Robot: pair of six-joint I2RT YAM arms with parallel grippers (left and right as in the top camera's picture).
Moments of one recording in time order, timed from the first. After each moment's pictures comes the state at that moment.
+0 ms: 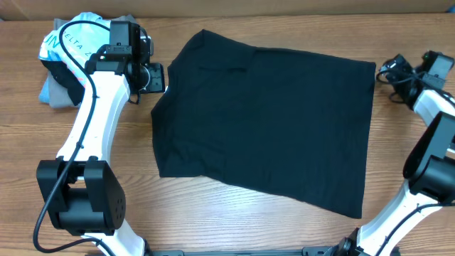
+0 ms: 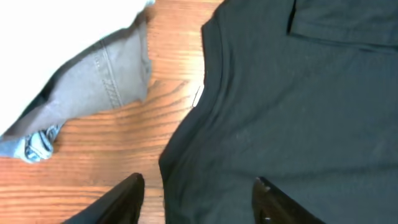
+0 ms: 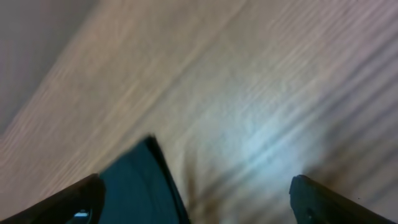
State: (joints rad) left arm -0.03 1.85 1.58 -0.86 0.04 -0.11; right arm -0.46 2.12 1.41 -0.12 -0.23 0.48
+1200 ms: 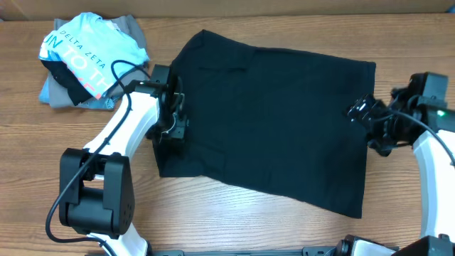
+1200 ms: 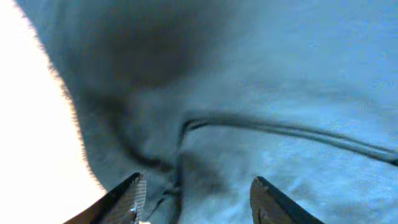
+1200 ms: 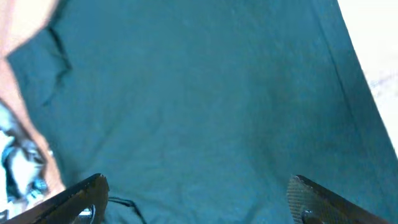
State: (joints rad) left arm -0.18 1.84 1.29 -0.99 0.02 -0.09; right arm -0.28 1.40 1.17 -1.02 -0.37 0.51
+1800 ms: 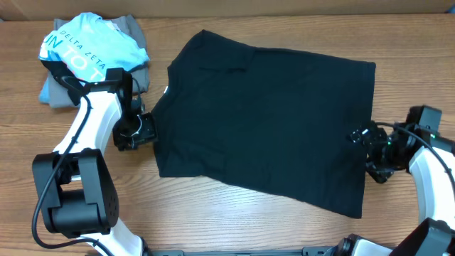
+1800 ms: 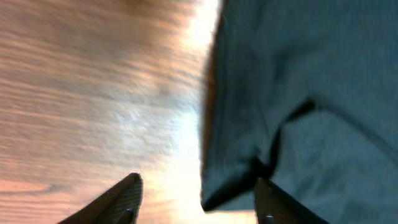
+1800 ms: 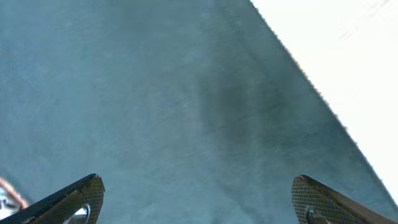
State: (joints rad) left arm 0.07 1.84 1.28 -1.10 0.12 -0.18; right arm -0.43 1.40 0.87 -0.84 -0.35 0.56
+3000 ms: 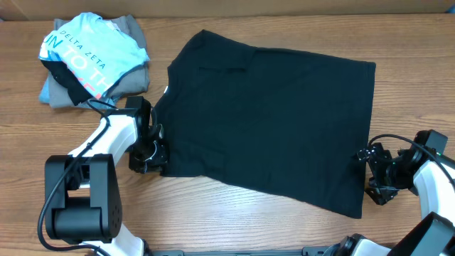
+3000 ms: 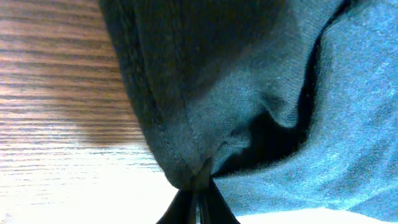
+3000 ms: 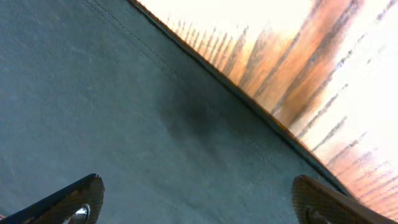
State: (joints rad) left arm -0.01 1.80 0.99 -0.92 0.16 -0.12; right arm -0.56 1.40 0.75 -0.86 -0.35 0.57
